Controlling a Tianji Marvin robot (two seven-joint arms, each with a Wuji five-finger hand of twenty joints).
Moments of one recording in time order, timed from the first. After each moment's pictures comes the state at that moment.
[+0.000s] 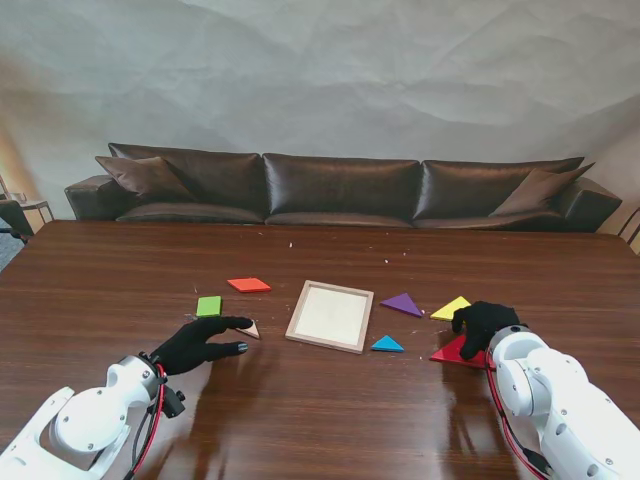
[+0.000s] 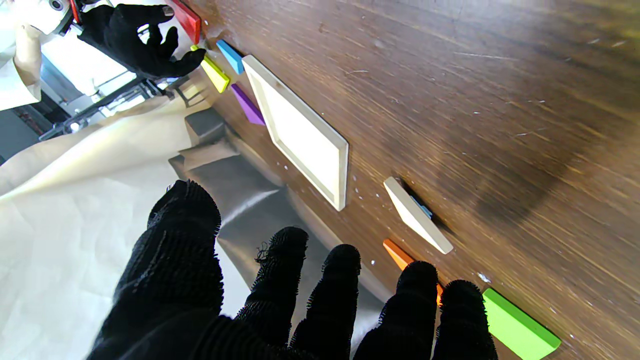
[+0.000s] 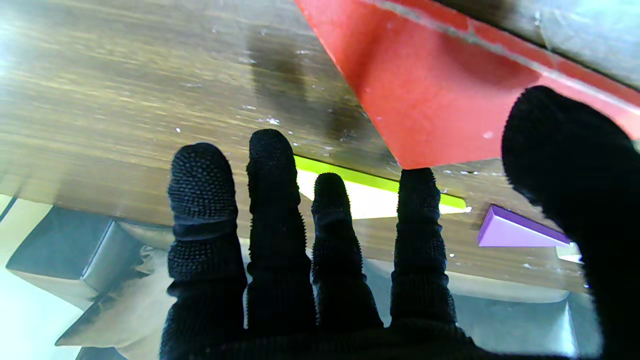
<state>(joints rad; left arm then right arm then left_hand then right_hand) 1.69 -1.07 -1.40 -1.56 0.26 -0.23 -0.25 -1.44 -1.02 1.24 -1.39 -1.13 0.13 0.20 0.85 -0.23 0.08 -0.05 0.59 0.14 0.11 0.26 0.55 0.21 0.06 0.23 0.33 0.33 0.07 0.31 0.07 0.29 0.22 0.61 0.26 -1.06 1.30 -0.21 0.60 -0.22 0.62 0.38 0.66 0.07 0.59 0.33 0.88 0.15 0.63 0.53 0.74 0.24 1.16 0.65</state>
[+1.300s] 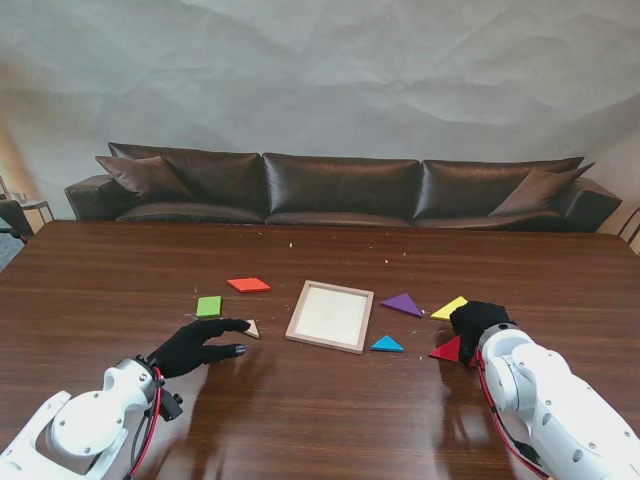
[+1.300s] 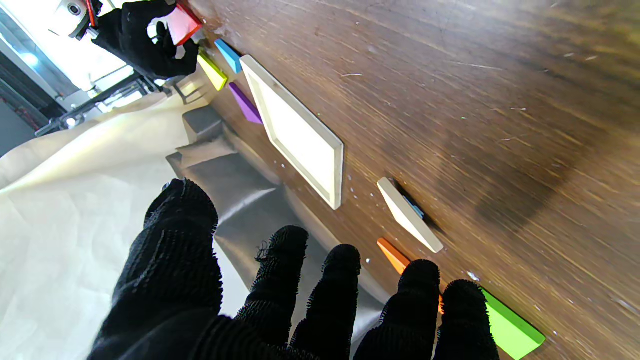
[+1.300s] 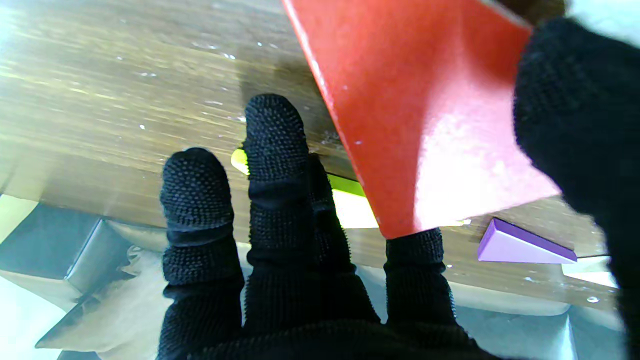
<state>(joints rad) 1.71 -1.07 -1.41 -1.57 0.26 -0.22 -0.25 -1.35 -1.01 1.11 -1.30 -1.09 0.18 0.15 0.86 -0.23 0.05 -0.05 0.60 0.14 0.11 0.26 0.55 0.21 0.06 0.24 0.34 0.34 0.07 0.31 0.07 0.30 0.22 0.62 0.28 -1.44 1.39 -0.27 0.81 -0.16 1.16 0.82 0.82 0.21 0.62 0.35 1.18 0.09 0.67 0.57 0.75 0.28 1.25 0.65</state>
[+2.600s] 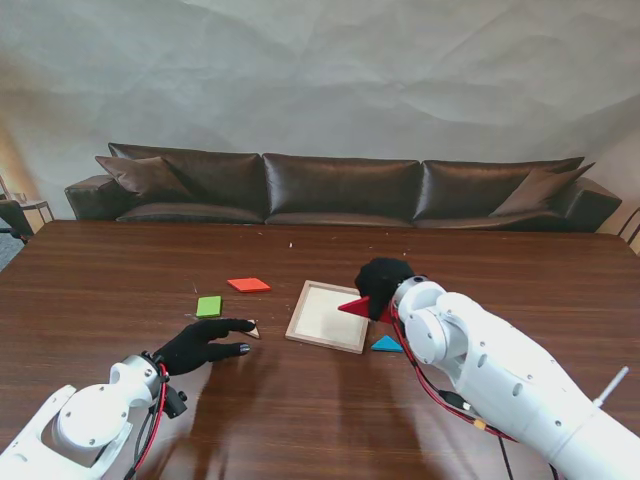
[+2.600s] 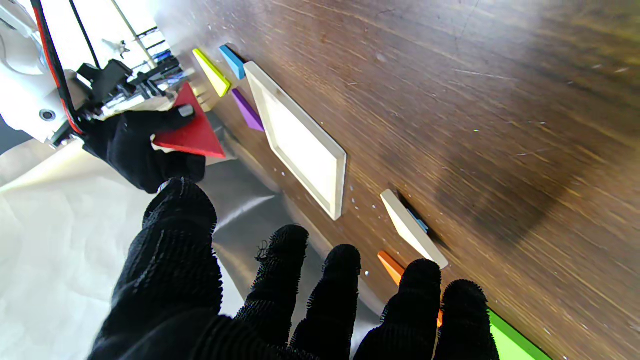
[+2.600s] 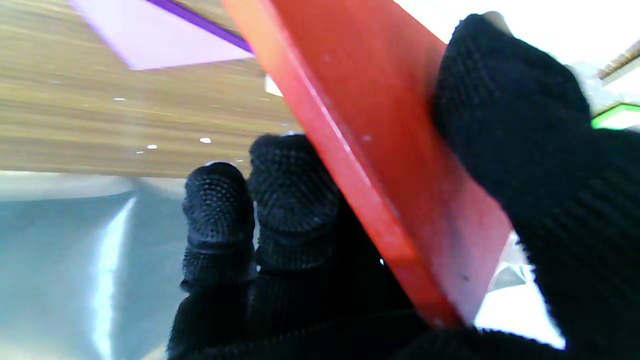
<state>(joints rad) 1.67 -1.07 -1.39 -1.55 0.23 -0.20 -0.27 -1.01 -1.08 0.70 -1.31 -0.72 0.18 0.08 0.86 -0.23 0.04 -0.05 0.60 0.14 0.11 0.27 0.55 0.21 0.06 0.24 0.34 0.35 0.08 0.31 0.07 0.30 0.22 0.62 0.50 -1.37 1.37 -0.47 1.11 -0.15 1.17 0.35 1.36 -0.03 0.58 0.37 1.33 -0.03 1.07 0.62 0.76 0.11 1.41 0.65</state>
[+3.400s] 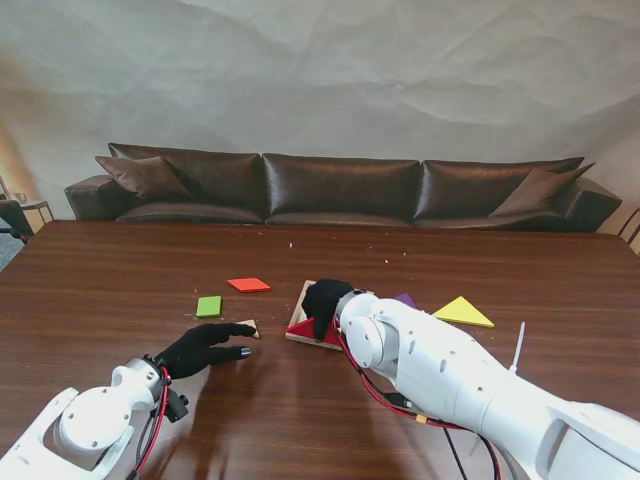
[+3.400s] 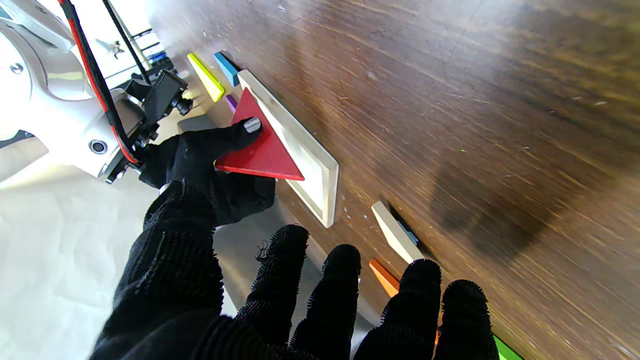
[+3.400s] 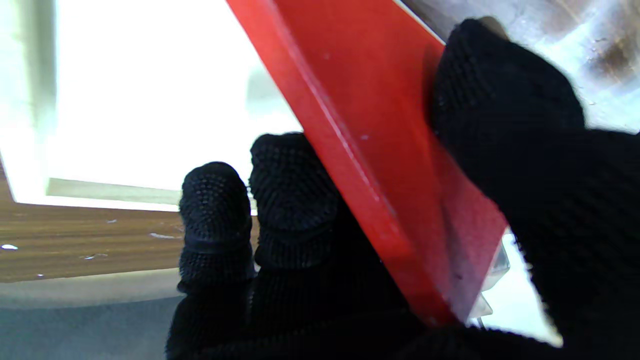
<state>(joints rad) 1.68 -1.07 -1.38 -1.56 0.23 -0.18 -0.28 -0.83 -1.29 0.39 -1.00 -0.47 0.17 0.01 0.86 -0.21 0.03 -0.05 0.60 0.14 0.11 0.27 0.55 0.21 0.06 0.24 0.34 0.35 0.08 0.31 0.07 0.30 0.22 0.63 0.51 -1.35 1.37 -0.47 1.10 -0.13 1.16 0.37 1.36 -0.03 0.55 0.38 1.33 -0.03 1.07 0.62 0.76 0.13 1.41 0.65</state>
